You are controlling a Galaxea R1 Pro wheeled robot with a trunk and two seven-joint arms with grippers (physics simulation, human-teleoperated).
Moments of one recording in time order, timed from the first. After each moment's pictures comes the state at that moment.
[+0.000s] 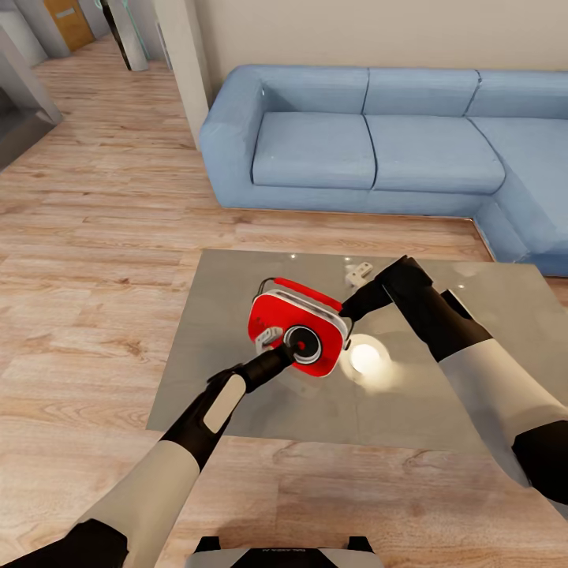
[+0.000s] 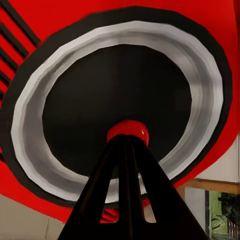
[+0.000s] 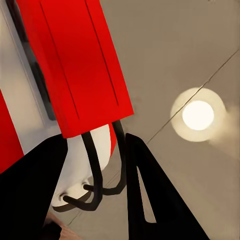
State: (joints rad) left arm -0.81 -0.17 -0.26 -0.75 0.81 0.34 -0.30; right arm -1.21 -0.16 0.45 -1.04 0.39 1.03 0.84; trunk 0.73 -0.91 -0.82
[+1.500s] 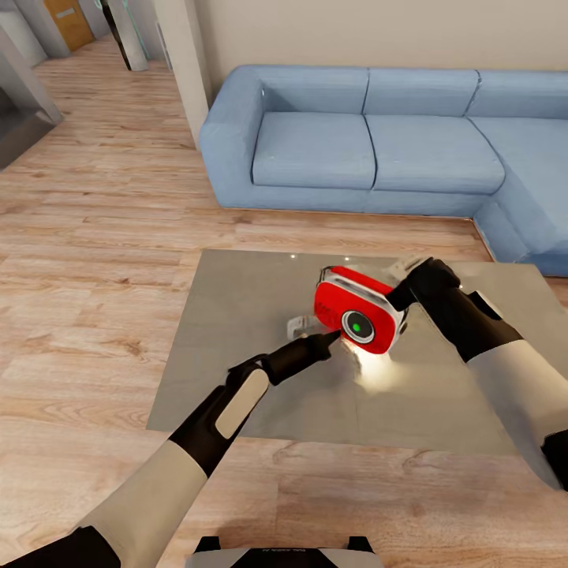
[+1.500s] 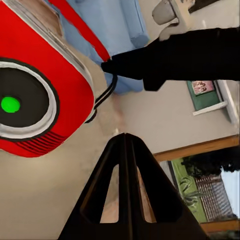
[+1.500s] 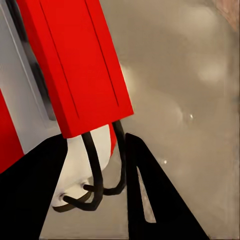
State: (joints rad) left arm -0.81 -0.17 -0.51 -0.98 0.90 0.31 -0.37; right arm -1.21 -0.27 0.45 -1.02 0.44 1.05 0.52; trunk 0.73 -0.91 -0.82
